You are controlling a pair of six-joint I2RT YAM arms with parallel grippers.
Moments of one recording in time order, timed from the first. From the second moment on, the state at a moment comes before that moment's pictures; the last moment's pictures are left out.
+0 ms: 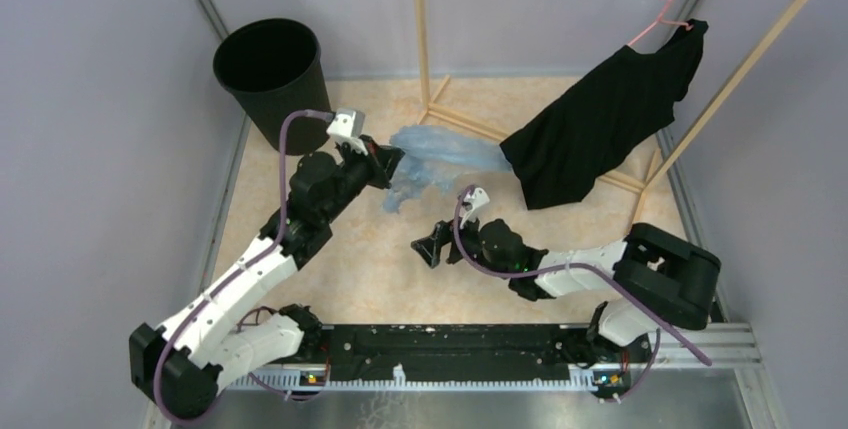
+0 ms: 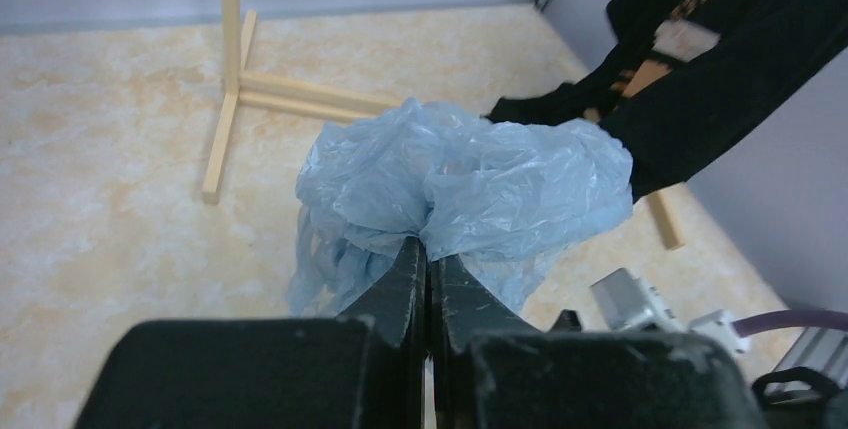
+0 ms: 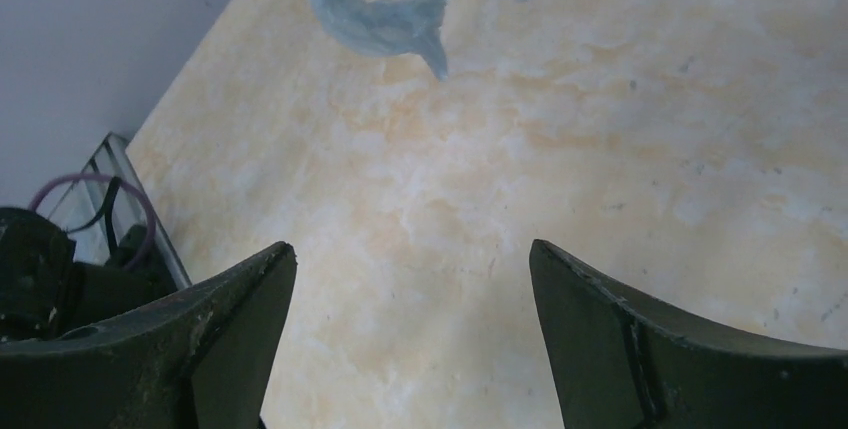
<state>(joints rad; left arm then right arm) -0.58 0.98 0.83 0.07 0.01 -0.35 1.05 1.44 0.46 0.73 0.14 0.56</state>
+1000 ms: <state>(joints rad) -0.58 0.87 0.76 0.24 0.08 -0.50 1.06 1.95 0.75 1.37 0.43 0.35</state>
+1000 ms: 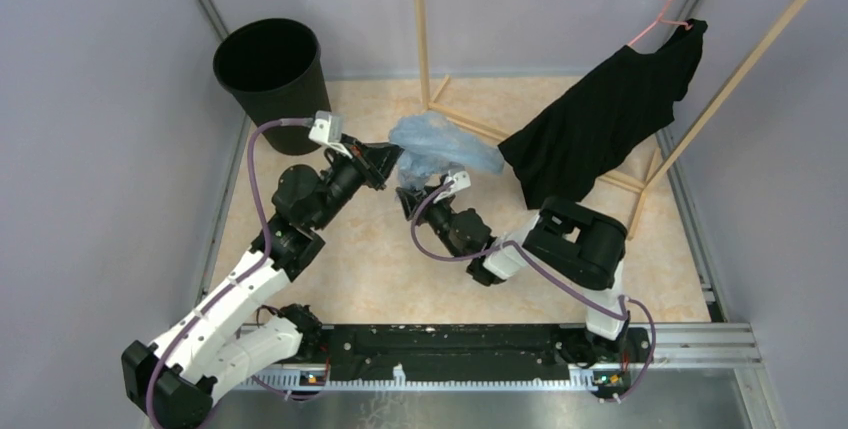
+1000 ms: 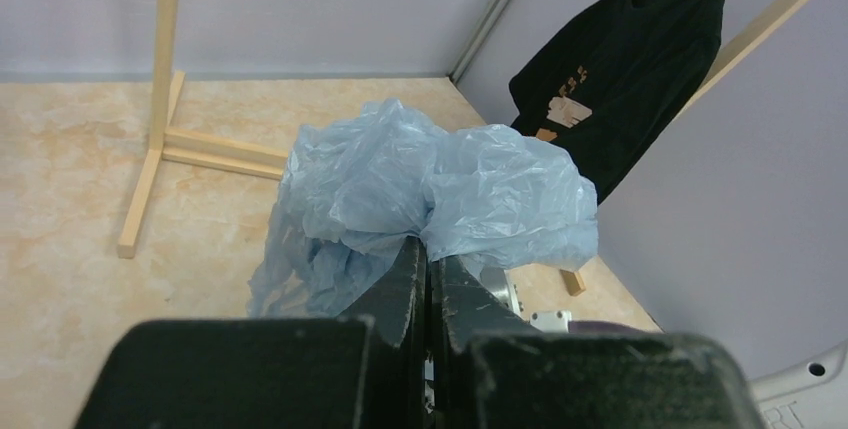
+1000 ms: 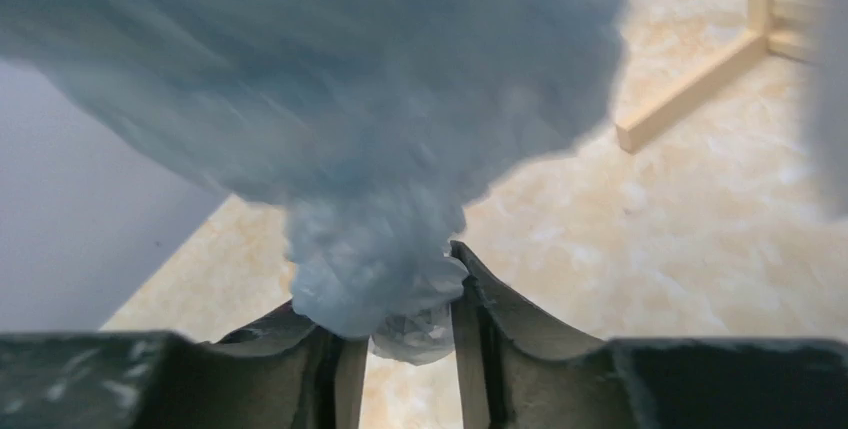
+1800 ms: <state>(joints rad) -0.56 0.86 0.83 0.00 -0.32 -0.41 1.06 1.48 0.28 0.84 0.39 0.31</state>
